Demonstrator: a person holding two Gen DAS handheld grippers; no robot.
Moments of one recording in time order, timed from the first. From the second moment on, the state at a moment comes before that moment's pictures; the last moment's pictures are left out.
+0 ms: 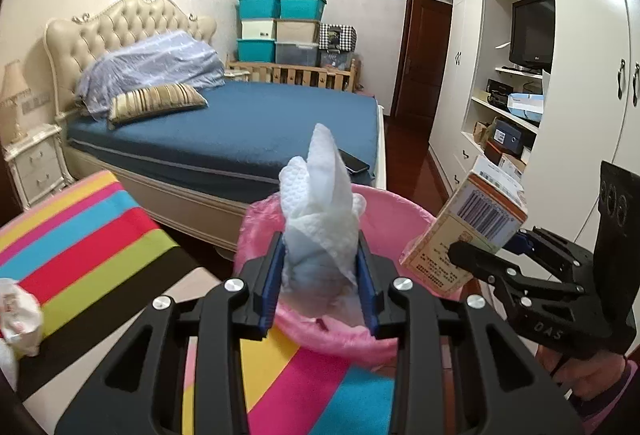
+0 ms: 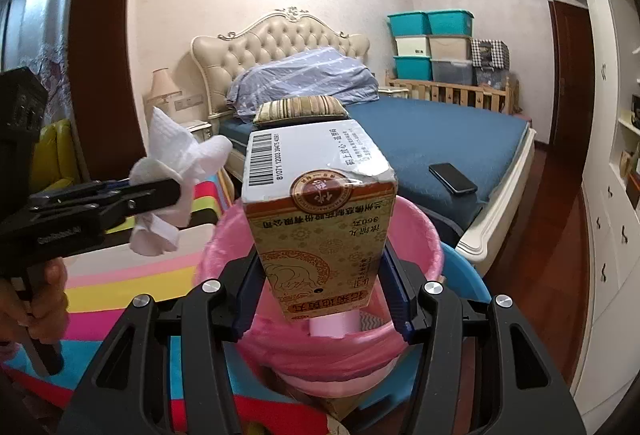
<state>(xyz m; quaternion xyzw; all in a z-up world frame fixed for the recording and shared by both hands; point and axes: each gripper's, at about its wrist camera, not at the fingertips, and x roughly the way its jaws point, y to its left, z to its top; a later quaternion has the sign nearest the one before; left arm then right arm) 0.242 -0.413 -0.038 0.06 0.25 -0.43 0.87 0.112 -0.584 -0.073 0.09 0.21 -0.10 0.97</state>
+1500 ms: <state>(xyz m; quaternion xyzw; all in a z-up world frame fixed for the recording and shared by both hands) 0.169 -0.057 -0.055 0.07 0.23 -0.05 0.97 0.151 -0.352 -0.064 0.02 0.26 0.09 0.96</state>
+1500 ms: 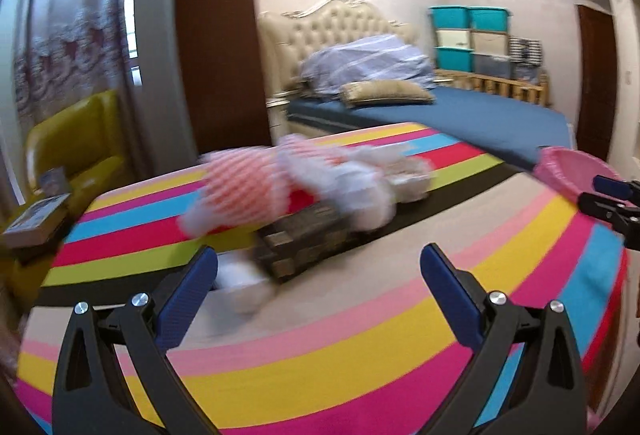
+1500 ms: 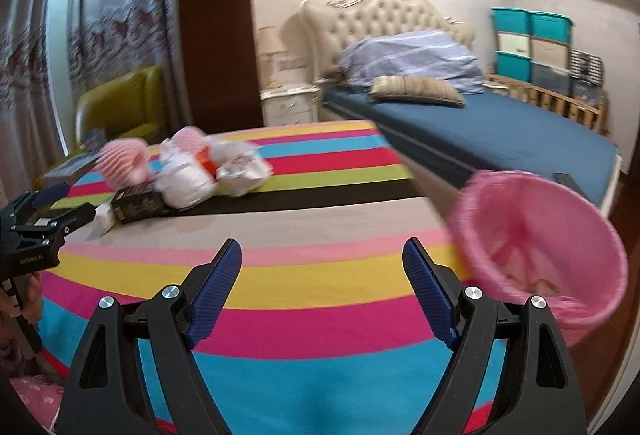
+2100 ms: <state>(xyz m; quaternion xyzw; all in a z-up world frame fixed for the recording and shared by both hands) 0.166 0.088 -0.060 0.04 0.27 0.09 0.96 0.222 -0.190 -0.069 -0.04 0.32 0.22 0.92</state>
